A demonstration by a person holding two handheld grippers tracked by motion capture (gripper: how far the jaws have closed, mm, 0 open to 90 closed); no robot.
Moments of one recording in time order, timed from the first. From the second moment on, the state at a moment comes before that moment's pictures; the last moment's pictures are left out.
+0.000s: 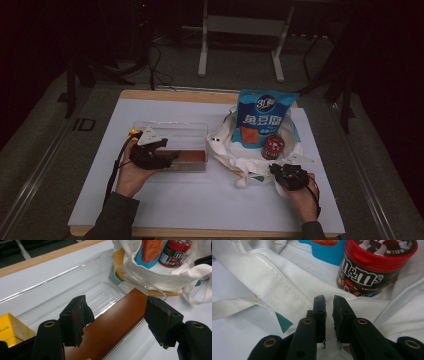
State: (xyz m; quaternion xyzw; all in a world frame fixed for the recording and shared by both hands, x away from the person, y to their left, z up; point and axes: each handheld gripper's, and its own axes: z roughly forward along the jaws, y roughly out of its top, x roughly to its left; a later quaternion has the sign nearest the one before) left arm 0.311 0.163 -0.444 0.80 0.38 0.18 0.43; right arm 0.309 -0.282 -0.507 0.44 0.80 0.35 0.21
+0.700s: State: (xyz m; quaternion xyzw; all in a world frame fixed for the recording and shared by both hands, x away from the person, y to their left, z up) left arm 0.293 0.155 -0.464 0.81 0.35 0.18 0.44; right arm 0.323 -0.280 -0.474 0.43 0.80 0.35 0.22
